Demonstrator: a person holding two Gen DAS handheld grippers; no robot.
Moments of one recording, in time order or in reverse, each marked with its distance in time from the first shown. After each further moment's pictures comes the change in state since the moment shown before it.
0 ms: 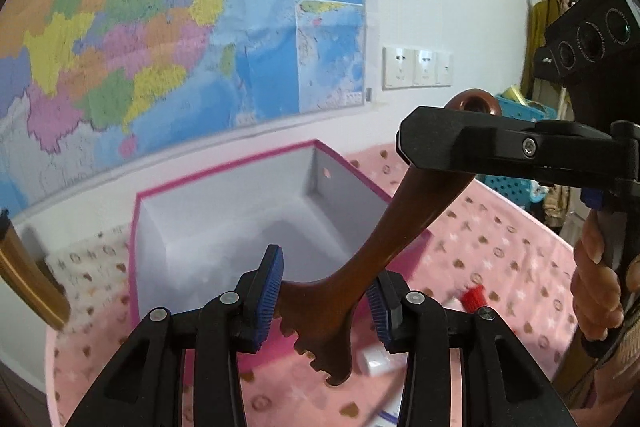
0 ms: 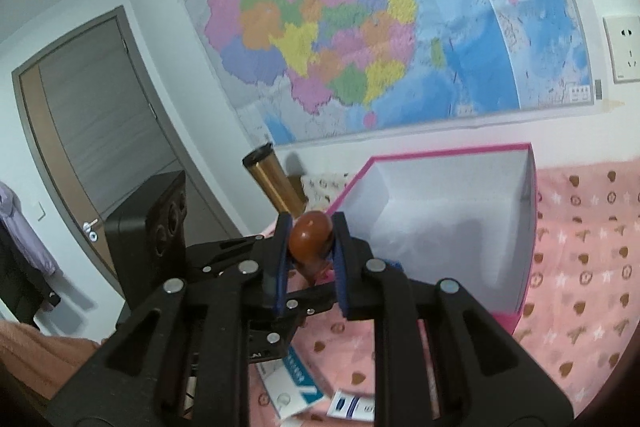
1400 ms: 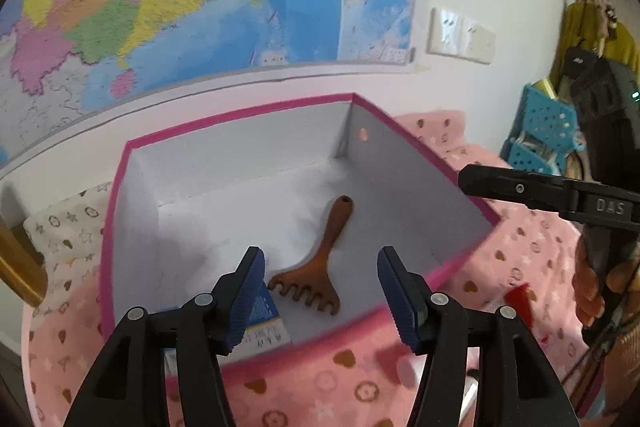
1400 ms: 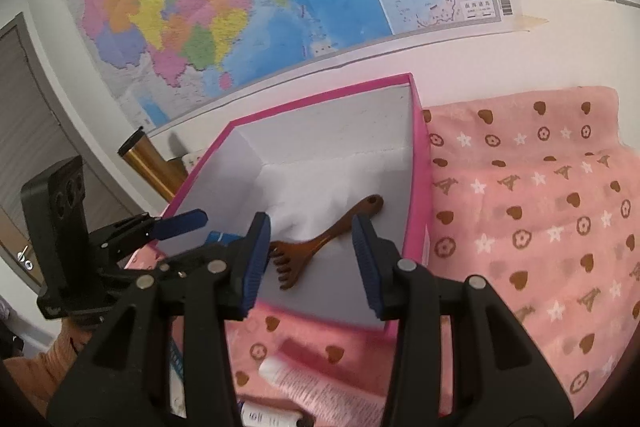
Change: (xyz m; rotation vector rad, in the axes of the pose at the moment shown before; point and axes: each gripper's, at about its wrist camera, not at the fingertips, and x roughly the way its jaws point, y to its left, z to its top) left arm 0.051 0.039 -0.024 -0.098 0.106 -0.021; right arm 0.028 -0.108 -0.031 0.149 0.123 -0.307
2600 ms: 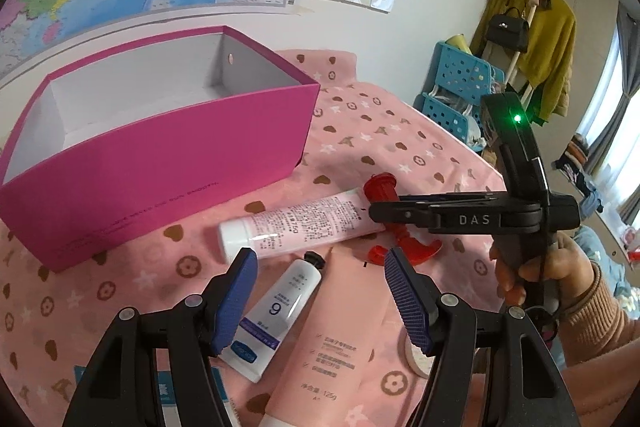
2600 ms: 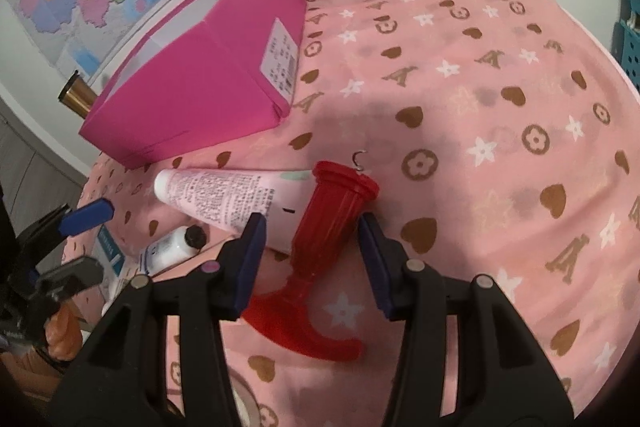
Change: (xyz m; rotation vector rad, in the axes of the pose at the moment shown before) left arm -0.022 -0.097 -0.087 0.036 0.100 -0.249; right arm -0.047 -0.055 -0.140 0.187 0.198 -0.214
